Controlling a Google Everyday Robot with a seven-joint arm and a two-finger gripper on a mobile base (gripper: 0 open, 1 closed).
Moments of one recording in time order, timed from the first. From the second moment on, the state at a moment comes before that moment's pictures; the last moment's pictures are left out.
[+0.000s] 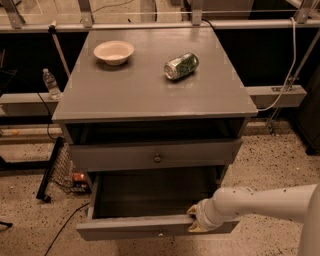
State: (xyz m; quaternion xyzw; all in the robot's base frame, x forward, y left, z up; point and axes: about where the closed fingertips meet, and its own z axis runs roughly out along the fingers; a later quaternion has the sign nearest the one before) arm 0.453 -0.126 0.393 -0.71 0.67 0.09 0.18
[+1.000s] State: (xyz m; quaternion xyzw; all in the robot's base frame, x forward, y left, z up) arm 0.417 -0.130 0.402 -0.70 0.68 0.08 0.18
